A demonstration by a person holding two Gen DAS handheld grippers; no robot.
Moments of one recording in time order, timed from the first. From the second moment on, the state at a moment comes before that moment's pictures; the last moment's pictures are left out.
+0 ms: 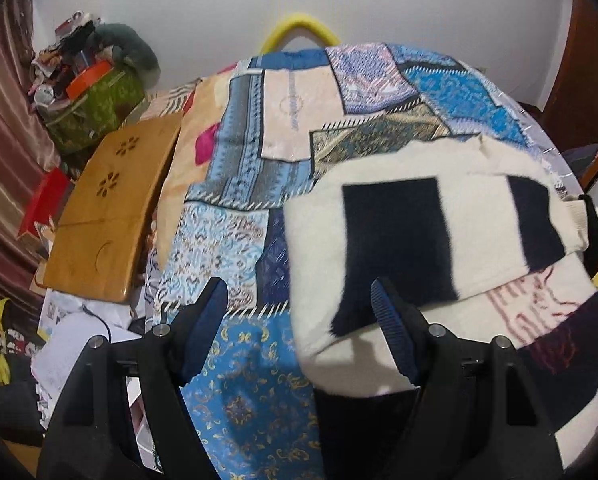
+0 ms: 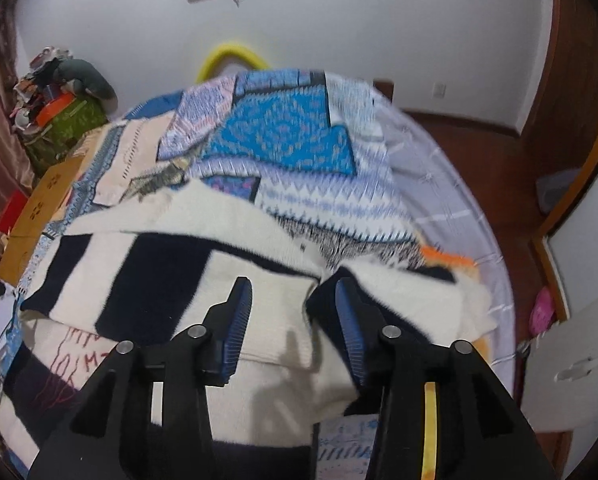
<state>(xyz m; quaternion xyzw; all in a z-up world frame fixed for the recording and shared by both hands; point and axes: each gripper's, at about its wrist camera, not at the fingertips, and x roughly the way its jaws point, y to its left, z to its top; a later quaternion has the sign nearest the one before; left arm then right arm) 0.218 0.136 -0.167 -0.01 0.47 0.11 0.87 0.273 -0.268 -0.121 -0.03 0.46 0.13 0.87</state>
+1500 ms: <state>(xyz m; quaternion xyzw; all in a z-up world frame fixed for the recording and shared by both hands) 0.335 0.014 -0.233 0.02 0.53 0.02 0.85 0.322 -0.473 -0.253 0.22 0.58 -0.03 0.79</state>
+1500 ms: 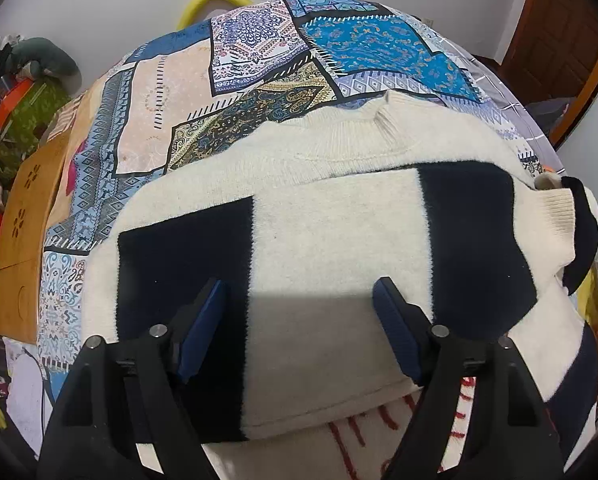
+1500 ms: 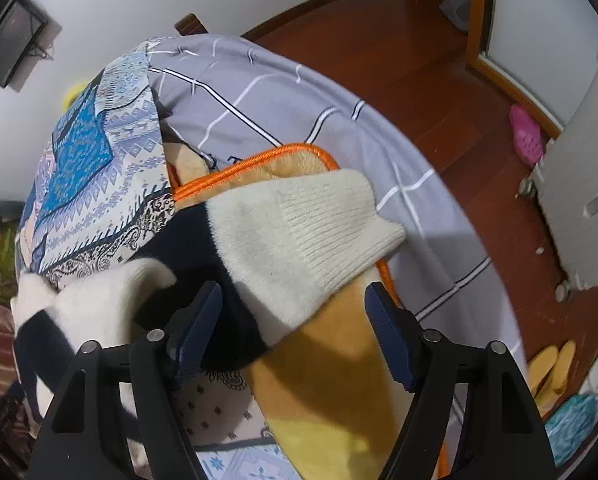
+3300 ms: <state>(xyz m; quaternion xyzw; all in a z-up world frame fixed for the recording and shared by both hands) 0.266 0.046 -0.163 0.01 0.46 0.03 0.89 0.297 -0.330 -0.030 0.08 0.39 0.12 0.91</state>
